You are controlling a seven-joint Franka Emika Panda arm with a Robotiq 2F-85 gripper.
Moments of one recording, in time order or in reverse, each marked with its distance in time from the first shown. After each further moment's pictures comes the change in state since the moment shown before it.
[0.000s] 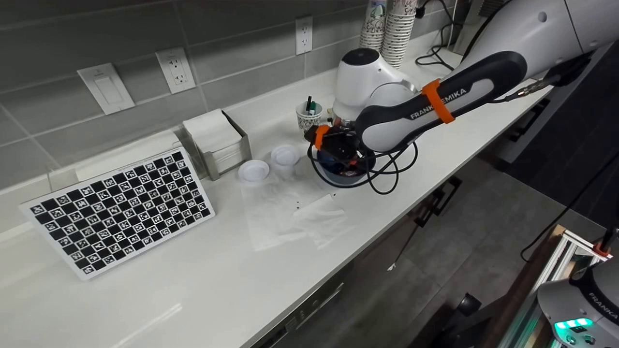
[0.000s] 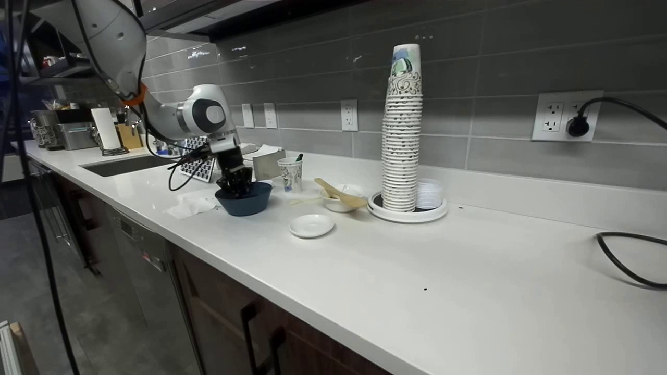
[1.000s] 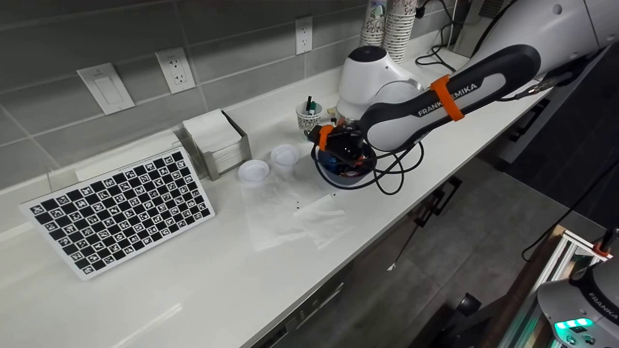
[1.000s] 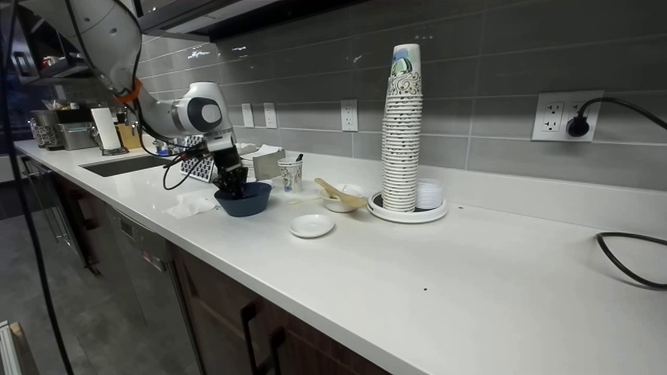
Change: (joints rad) arm -0.025 -0.037 0.034 -0.044 0.027 0.016 -0.053
